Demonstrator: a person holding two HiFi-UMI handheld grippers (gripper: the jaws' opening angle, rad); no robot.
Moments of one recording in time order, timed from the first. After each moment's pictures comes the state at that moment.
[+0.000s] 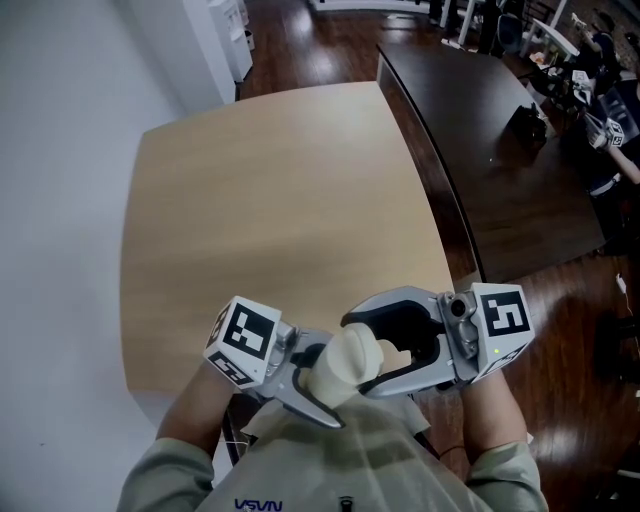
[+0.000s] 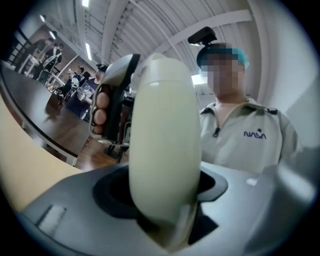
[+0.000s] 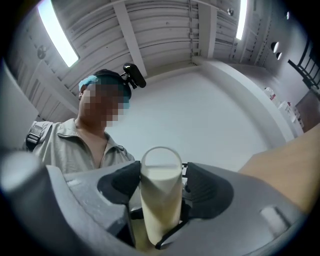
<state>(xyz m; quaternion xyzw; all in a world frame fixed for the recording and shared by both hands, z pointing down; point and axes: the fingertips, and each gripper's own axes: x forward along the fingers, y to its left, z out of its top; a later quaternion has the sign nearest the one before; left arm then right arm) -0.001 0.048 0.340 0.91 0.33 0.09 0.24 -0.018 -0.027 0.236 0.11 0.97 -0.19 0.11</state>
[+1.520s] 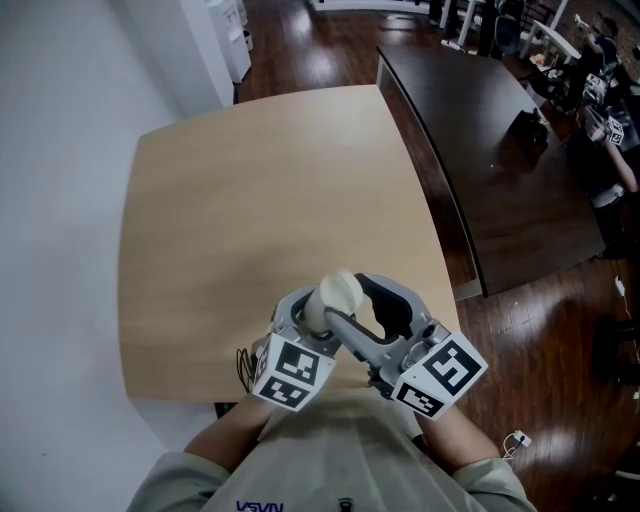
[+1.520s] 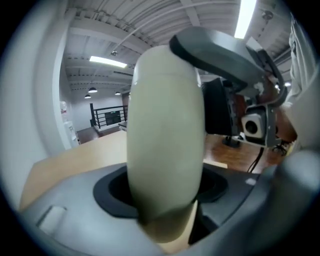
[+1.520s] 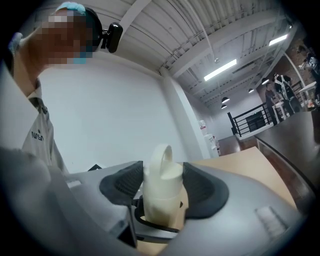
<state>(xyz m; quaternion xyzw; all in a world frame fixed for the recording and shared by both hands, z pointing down) -0.017 -0.122 0.457 0.90 -0.34 0.27 0.09 -0.020 -0.123 0.316 -0.33 0.93 -0.15 0.03</state>
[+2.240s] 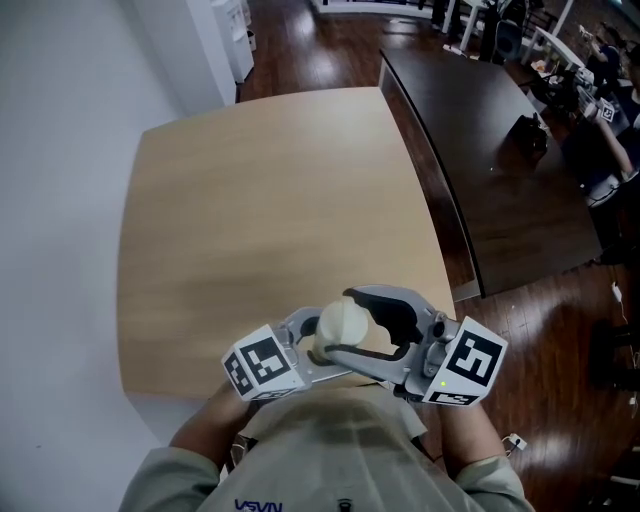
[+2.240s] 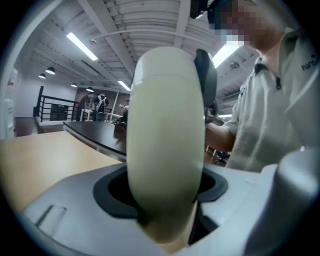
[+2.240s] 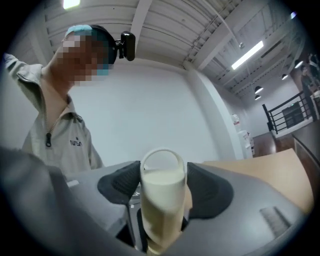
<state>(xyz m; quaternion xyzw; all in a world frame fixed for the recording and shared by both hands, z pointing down) 0.015 -0.047 0.421 0.98 -0.04 0.15 0.12 -0.035 -0.076 0.292 -0.14 0.98 -0.11 0.02</state>
